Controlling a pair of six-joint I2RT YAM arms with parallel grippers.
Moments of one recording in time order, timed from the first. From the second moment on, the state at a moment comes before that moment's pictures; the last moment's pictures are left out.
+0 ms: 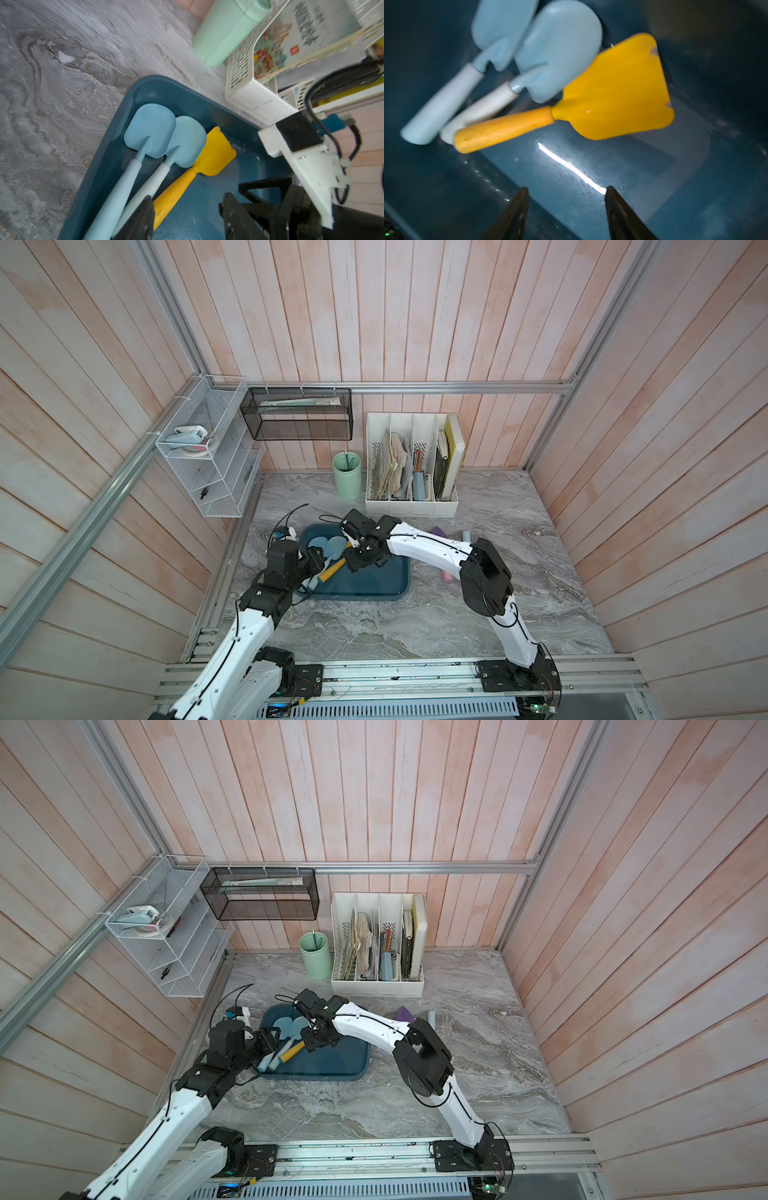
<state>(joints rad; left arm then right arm) -0.21 0.94 0.62 -0.38 0.05 -0.55 0.99 2.19 1.84 -0.84 -0.04 0.44</state>
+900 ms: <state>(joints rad) -0.26 1.61 0.97 -0.76 0.15 -0.20 0.72 1.84 1.46 -0.72 -0.05 0.50</state>
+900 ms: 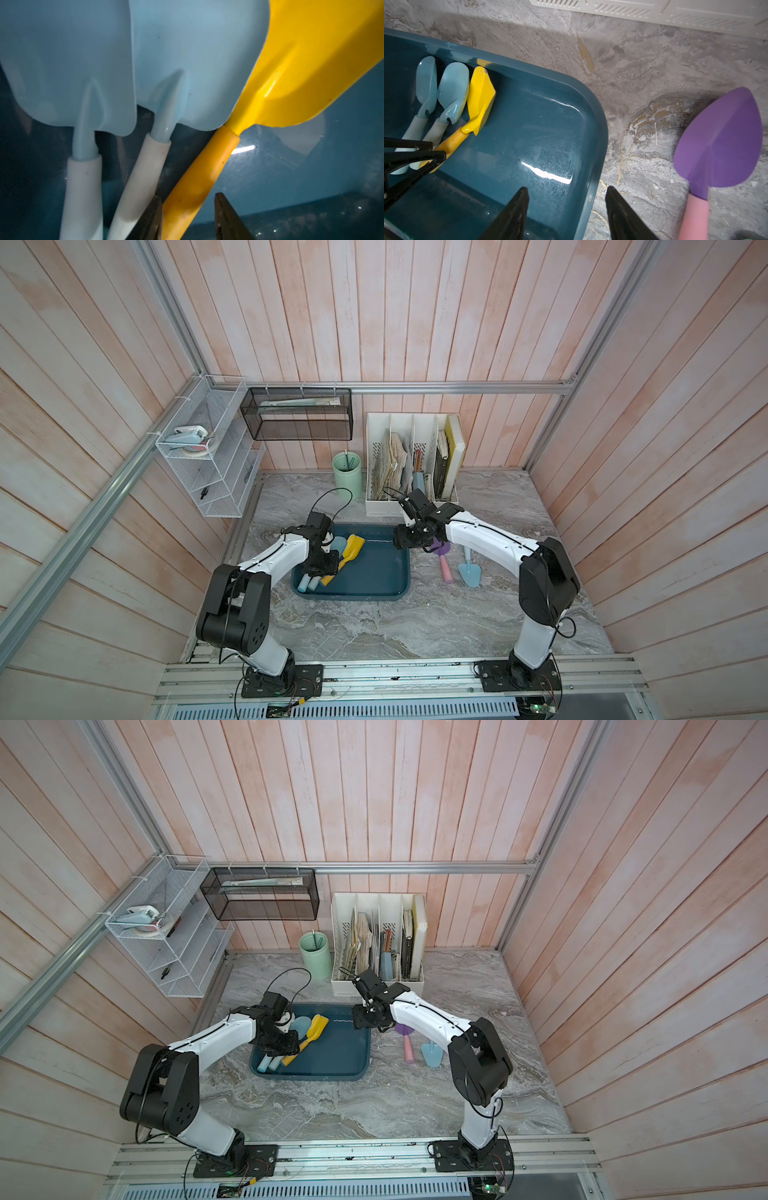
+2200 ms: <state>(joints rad) -0.54 1.74 1.15 -0.55 0.42 -0.39 0.66 1.72 1.35 -0.68 -0.04 0.50</state>
